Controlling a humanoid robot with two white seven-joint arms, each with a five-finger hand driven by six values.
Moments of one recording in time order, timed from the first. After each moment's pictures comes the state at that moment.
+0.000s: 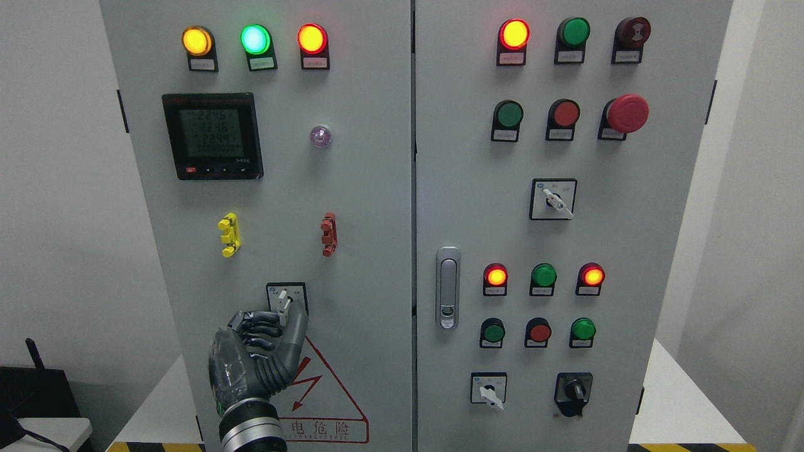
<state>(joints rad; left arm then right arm) -0.47 -0.11 -0.18 -1.84 -0.25 0.62 0.57 0.08 0.12 0.06 -0.14 0.00 0.09 0.12</state>
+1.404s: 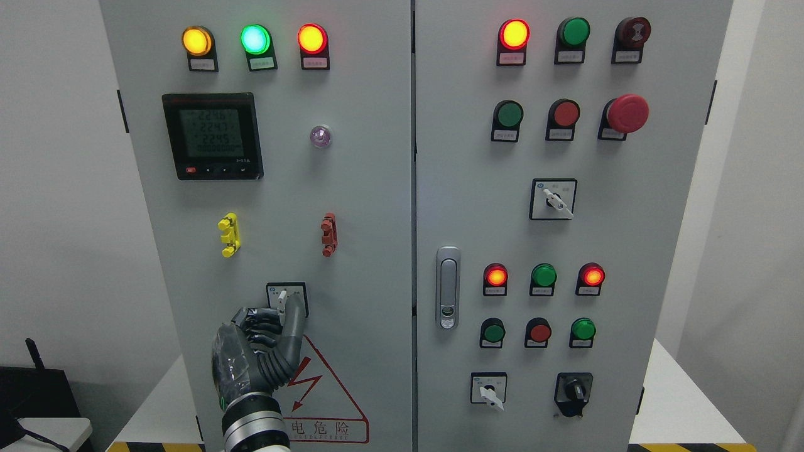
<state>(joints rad) -0.49 -0.11 -0.19 -1.83 -0.25 0.64 0.57 0.08 0.12 0.06 -0.13 0.00 0.09 0.12</state>
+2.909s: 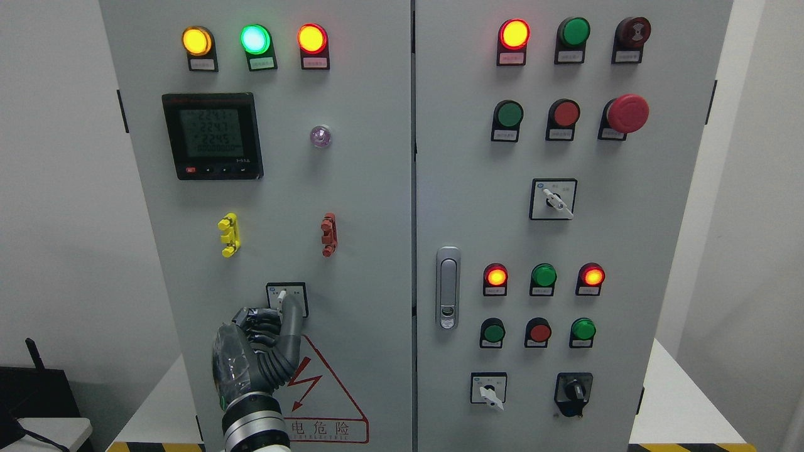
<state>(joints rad) -0.49 -0.11 -0.19 -1.83 -0.25 0.64 0.57 0.08 0.12 0.06 -0.14 0.00 0.09 0.12</state>
